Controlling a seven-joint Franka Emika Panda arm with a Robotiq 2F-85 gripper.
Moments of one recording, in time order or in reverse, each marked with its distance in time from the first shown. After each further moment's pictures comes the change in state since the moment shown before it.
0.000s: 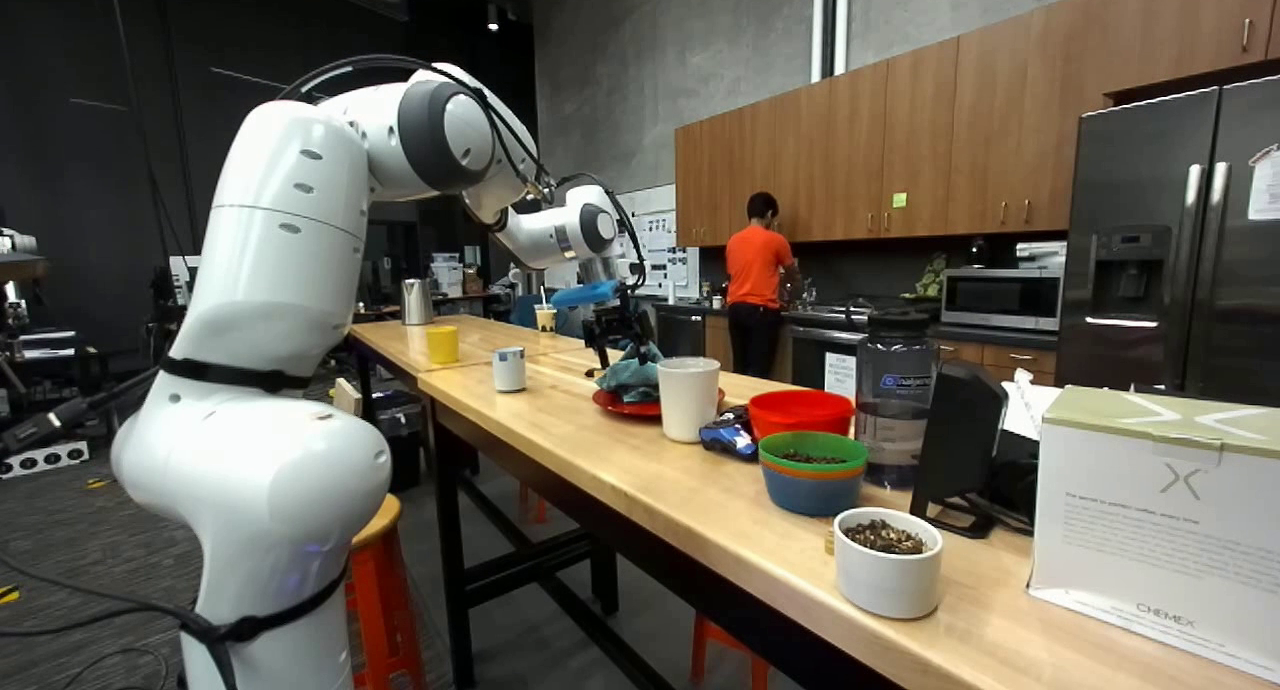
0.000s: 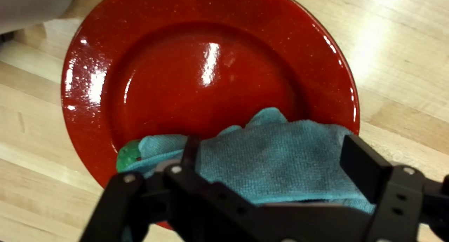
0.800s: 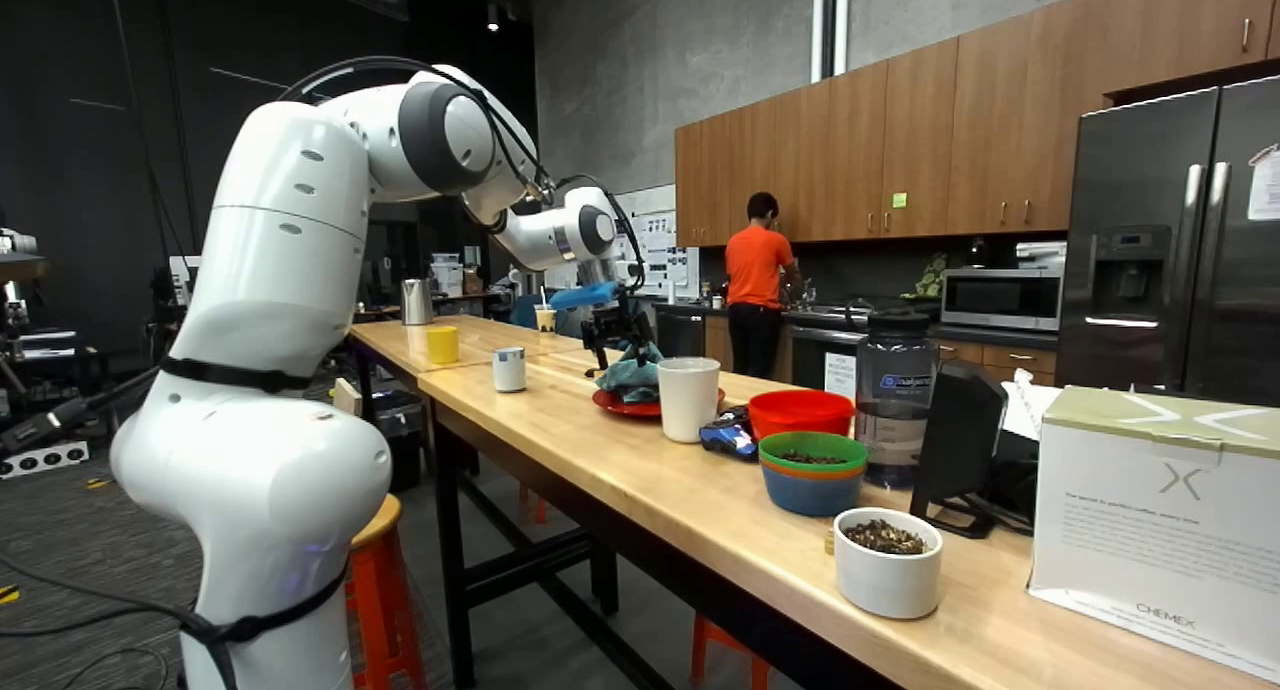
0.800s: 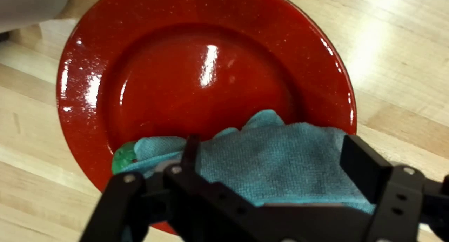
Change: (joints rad) arm 0.004 0.004 0.000 0.000 0.000 0.000 0.000
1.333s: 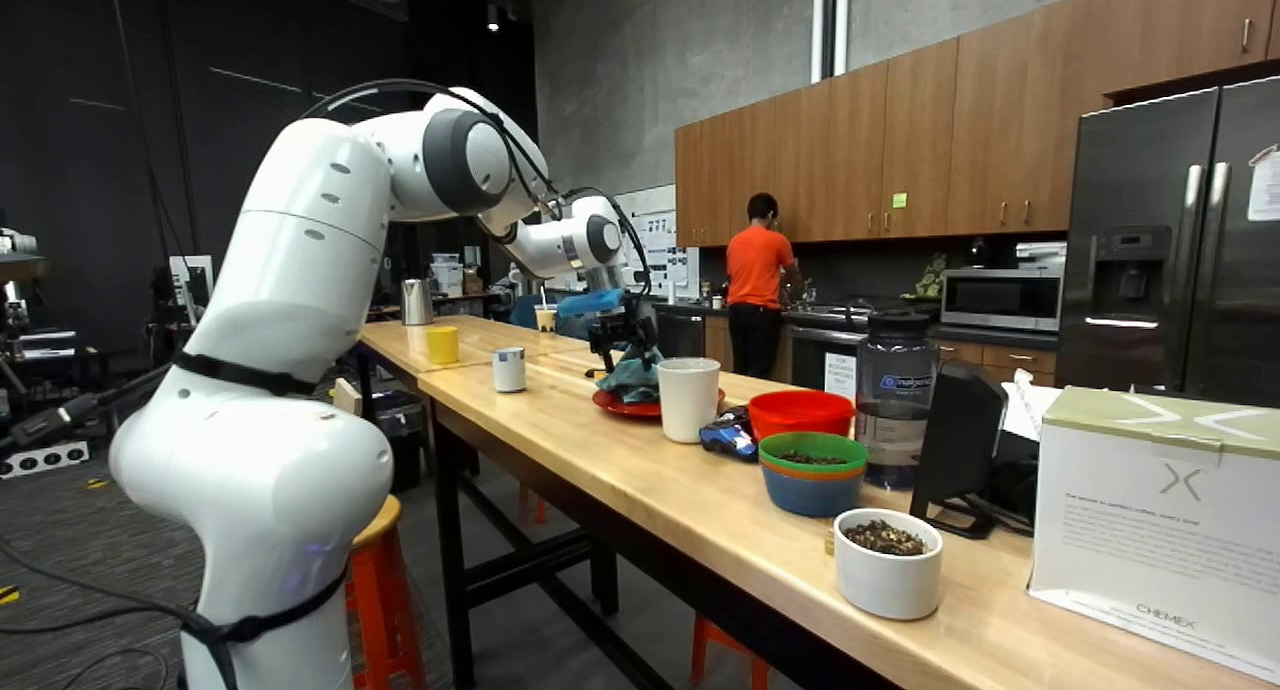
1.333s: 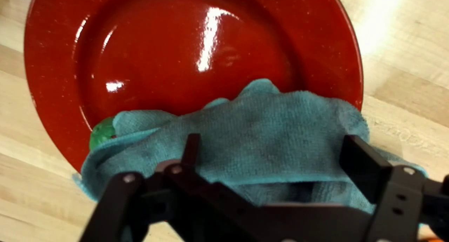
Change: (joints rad) arm 0.013 0.100 -0.011 0.113 -0.002 0.004 0.000
